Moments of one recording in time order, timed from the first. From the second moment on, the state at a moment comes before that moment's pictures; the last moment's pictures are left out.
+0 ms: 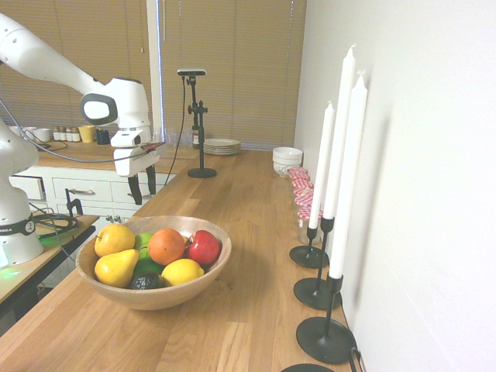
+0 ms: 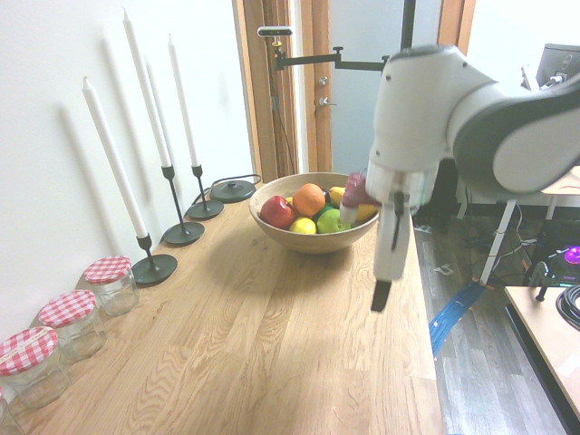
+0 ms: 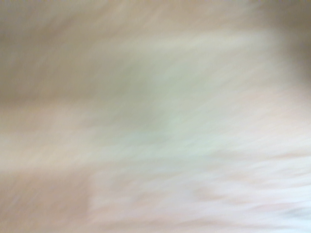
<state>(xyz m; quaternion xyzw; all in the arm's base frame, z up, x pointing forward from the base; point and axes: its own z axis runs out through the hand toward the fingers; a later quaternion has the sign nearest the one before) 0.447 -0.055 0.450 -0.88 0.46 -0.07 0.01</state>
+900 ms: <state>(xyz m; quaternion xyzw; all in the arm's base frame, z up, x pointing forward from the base) 0.398 -0.273 0.497 -0.81 0.58 -0.08 0.04</state>
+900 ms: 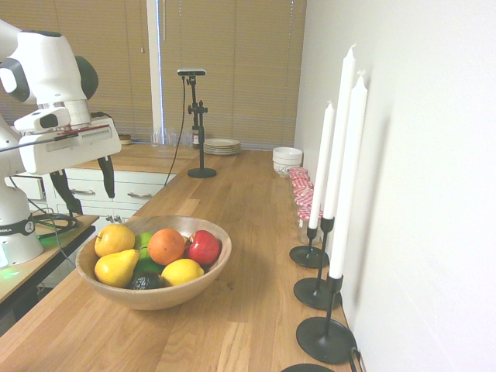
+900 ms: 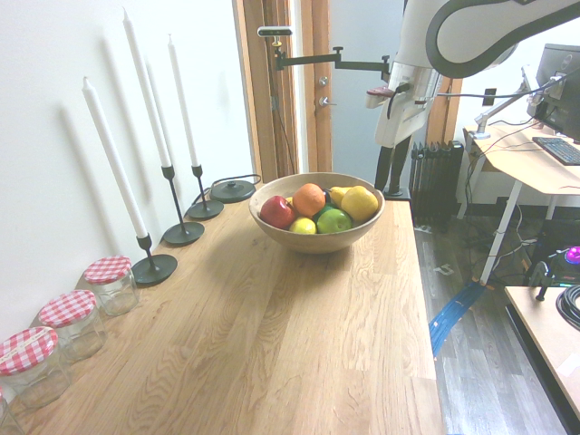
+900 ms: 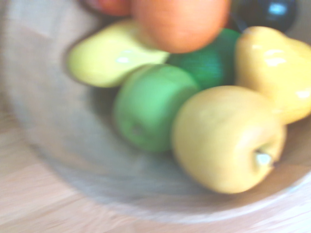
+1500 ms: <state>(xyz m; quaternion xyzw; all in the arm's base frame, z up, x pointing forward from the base) 0.436 -0.323 0.452 -0.81 0.58 -0.05 0.02</state>
